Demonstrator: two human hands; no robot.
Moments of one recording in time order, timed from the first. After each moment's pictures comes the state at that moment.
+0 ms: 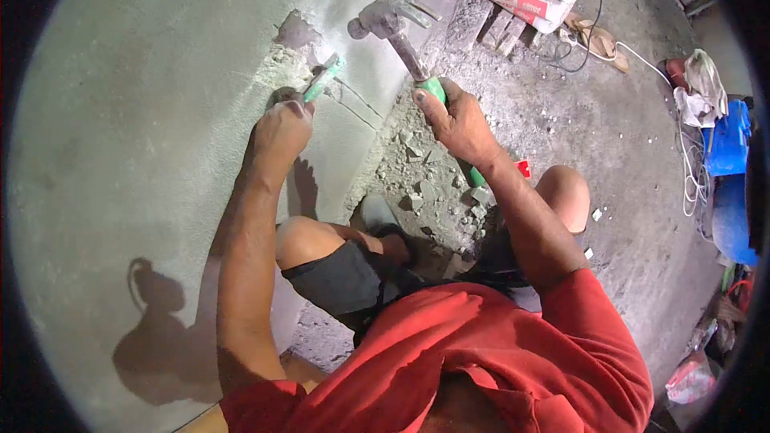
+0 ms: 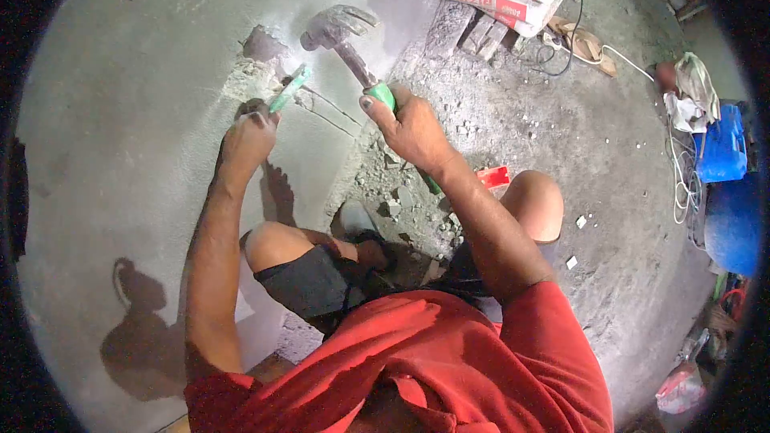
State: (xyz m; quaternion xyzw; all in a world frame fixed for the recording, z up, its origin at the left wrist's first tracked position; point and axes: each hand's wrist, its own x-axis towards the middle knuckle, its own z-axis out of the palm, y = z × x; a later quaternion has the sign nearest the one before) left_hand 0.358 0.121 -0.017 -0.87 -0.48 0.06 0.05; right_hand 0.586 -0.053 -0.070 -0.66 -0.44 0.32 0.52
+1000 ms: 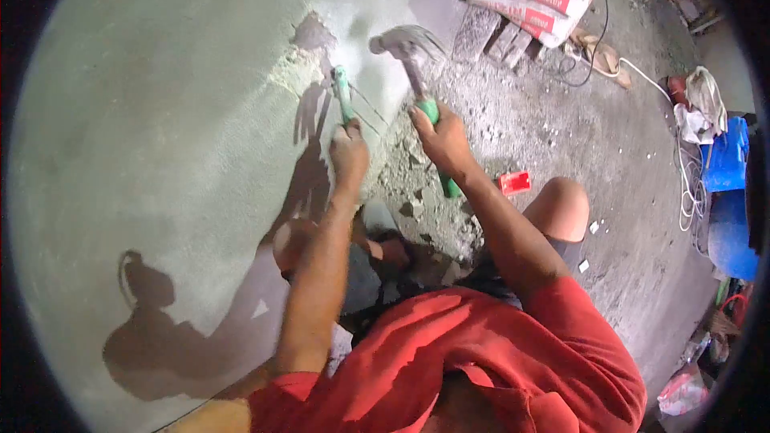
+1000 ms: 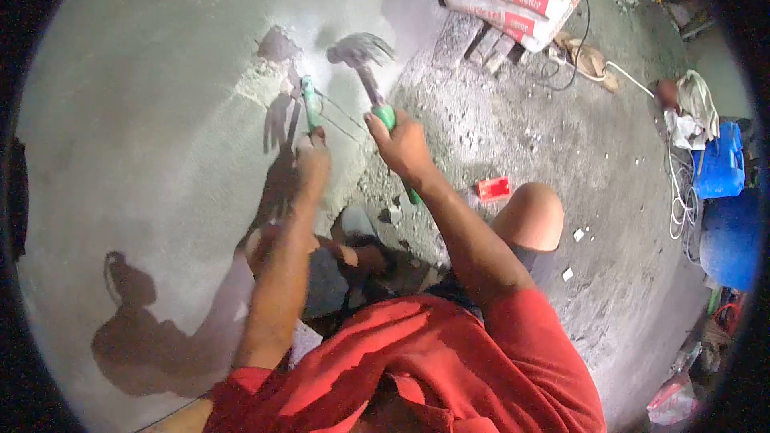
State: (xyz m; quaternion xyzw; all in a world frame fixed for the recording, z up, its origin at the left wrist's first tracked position) left_hand 0.393 0.055 -0.099 -0.68 -0.62 -0.26 -0.27; right_hand 0.554 -0.028 -0.112 -0.71 -0.38 0.28 0.53
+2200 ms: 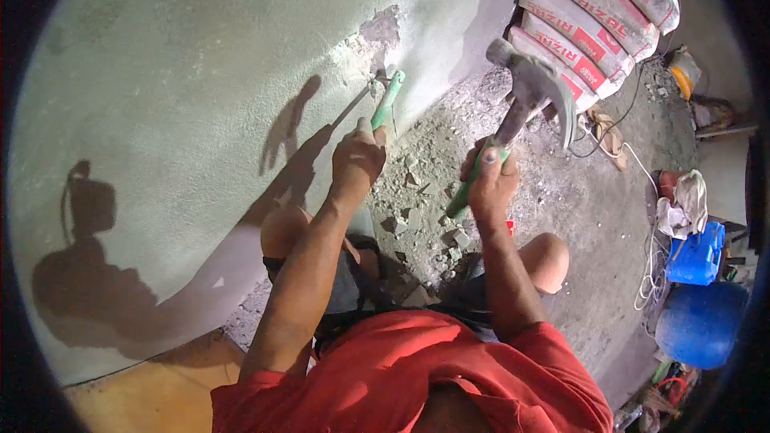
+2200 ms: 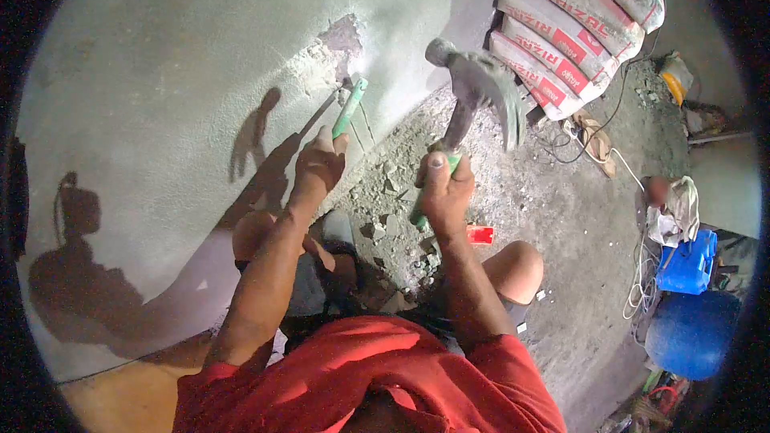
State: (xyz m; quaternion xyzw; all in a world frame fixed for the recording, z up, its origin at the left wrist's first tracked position) left_hand 0.364 0.075 -0.097 -0.77 -0.59 -0.17 -0.16; right_hand 0.543 -0.046 -0.094 -0.53 -0.37 0.26 0.72
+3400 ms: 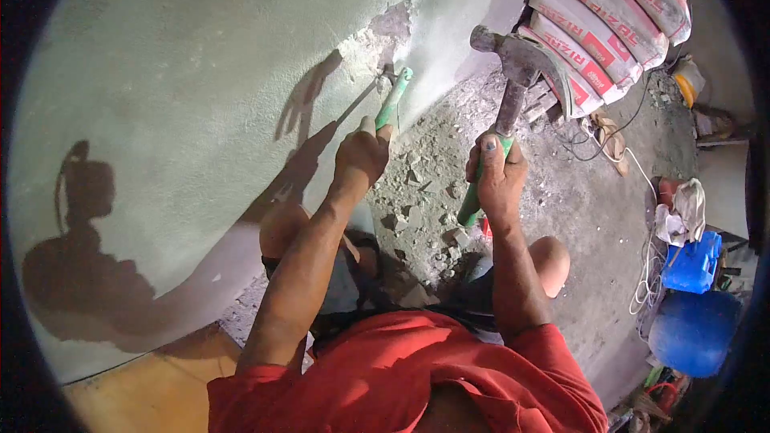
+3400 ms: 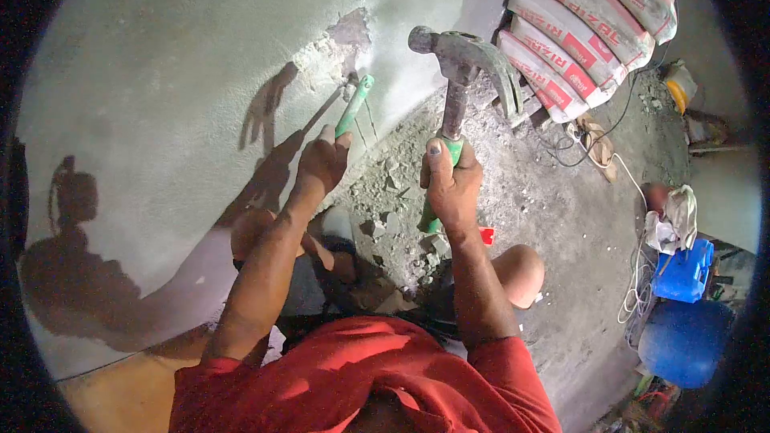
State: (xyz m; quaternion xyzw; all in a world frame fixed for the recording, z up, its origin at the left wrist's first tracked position) left_hand 0.355 0.084 -0.108 -0.77 -0.58 -0.15 -0.21; right_hand 0.547 -0.035 -0.070 -0.55 -0.36 0.35 0.67
